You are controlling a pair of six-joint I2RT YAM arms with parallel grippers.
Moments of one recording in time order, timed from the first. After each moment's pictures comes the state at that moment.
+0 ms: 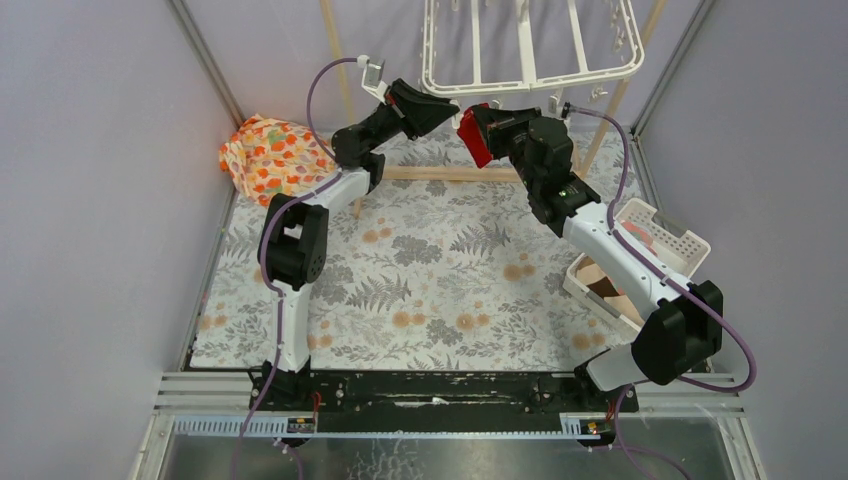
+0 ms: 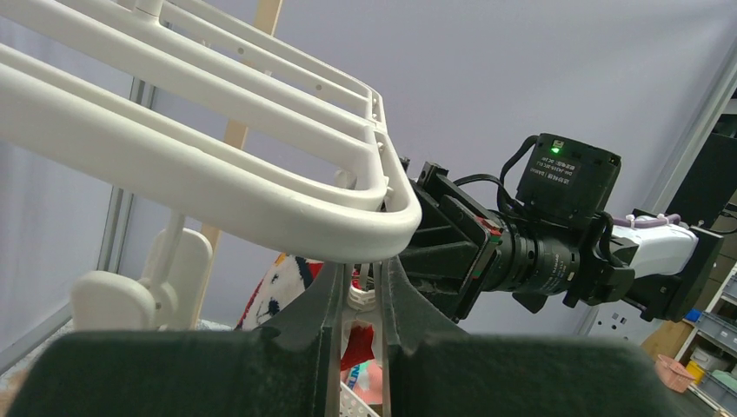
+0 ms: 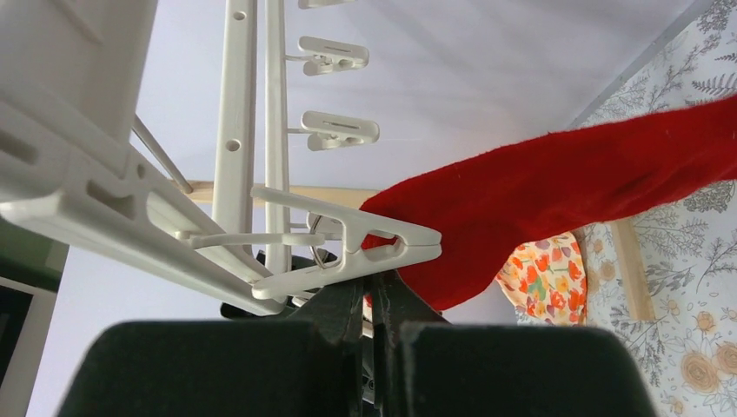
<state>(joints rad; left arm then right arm) -0.32 2.15 1.67 1.48 0.78 -1.22 0.49 1.46 1.30 0.12 0.20 1.44</state>
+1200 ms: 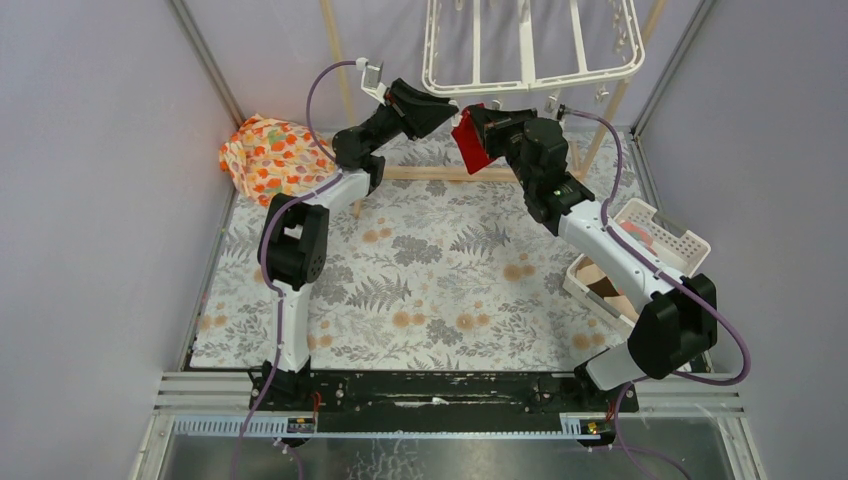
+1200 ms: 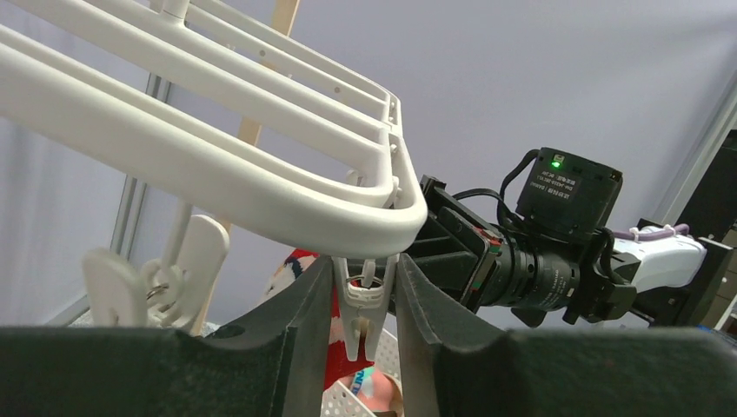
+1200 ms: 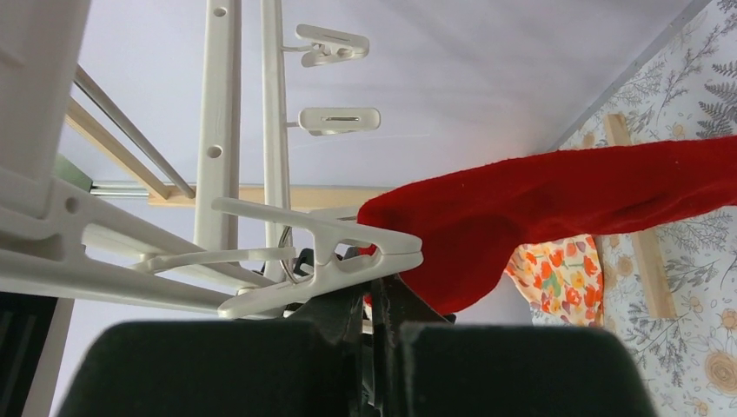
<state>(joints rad) -0.32 2.15 1.65 1.48 0.75 -1.21 0.49 1.49 1.29 0.17 0.19 1.49</state>
